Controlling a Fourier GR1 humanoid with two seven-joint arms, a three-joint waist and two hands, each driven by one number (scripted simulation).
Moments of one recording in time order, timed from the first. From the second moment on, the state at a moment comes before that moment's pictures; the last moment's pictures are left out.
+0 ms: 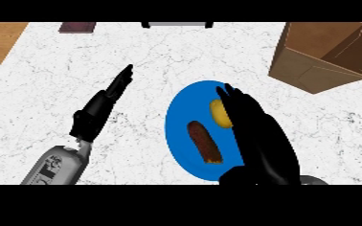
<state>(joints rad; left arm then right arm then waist) -0.25 0.35 -0.35 -1.49 0.14 0.08 0.04 -0.38 -0.36 0.66 -2.00 0.60 0.18 1.04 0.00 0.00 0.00</state>
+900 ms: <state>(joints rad) -0.22 0.25 -0.27 -1.53 0.03 0.01 0.07 -0.35 -0.17 0.56 -1.72 0.79 0.23 0.90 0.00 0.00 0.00</state>
